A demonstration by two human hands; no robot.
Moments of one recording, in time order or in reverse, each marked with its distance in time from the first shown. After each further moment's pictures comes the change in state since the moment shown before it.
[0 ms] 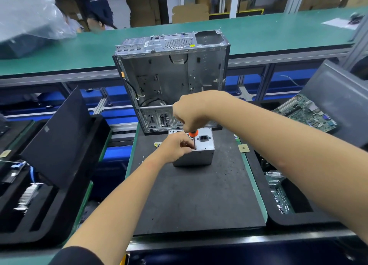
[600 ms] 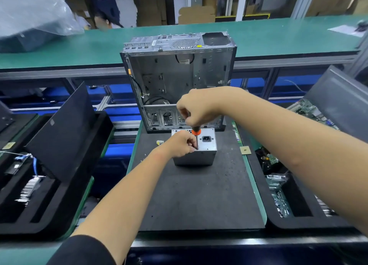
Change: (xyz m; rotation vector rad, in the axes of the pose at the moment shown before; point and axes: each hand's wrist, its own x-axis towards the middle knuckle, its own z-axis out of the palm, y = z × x) left_hand 0.015 0.002 0.001 0.045 -0.116 -0.103; right_hand -0.004 0.013 -0.003 0.212 0.034 -0.018
